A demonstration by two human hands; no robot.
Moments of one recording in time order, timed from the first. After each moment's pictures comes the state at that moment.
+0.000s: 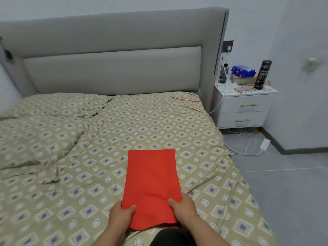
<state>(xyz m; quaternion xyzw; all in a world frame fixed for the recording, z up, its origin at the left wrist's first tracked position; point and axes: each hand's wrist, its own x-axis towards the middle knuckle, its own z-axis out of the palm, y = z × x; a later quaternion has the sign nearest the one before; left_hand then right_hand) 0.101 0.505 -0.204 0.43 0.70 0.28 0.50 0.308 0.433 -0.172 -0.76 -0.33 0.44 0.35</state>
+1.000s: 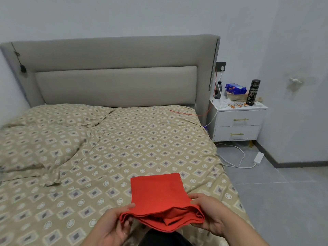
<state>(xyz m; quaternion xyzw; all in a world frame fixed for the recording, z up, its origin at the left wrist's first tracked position) 0.101 0.439 -0.080 0.16 0.48 0.29 0.81 0.378 0.362 -0.085 -0.56 -0.16 0.69 0.43</state>
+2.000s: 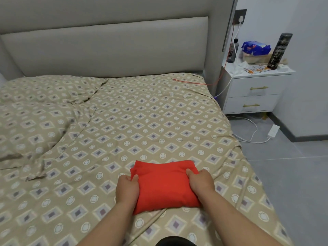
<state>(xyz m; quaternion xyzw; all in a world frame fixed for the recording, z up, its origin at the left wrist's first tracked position) 0.164 0.564 -0.186 0.49 0.74 0.27 0.38 0.379 0.500 -0.187 -0.85 -0.21 0.36 0.32</state>
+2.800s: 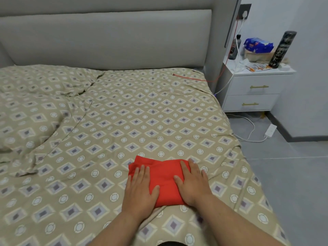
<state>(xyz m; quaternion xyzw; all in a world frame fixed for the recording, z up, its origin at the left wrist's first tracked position) 0.177 0.546 -0.229 0.81 0.56 0.06 0.14 0.377 0.500 -0.219 -0.81 -0.55 0.21 0.09</state>
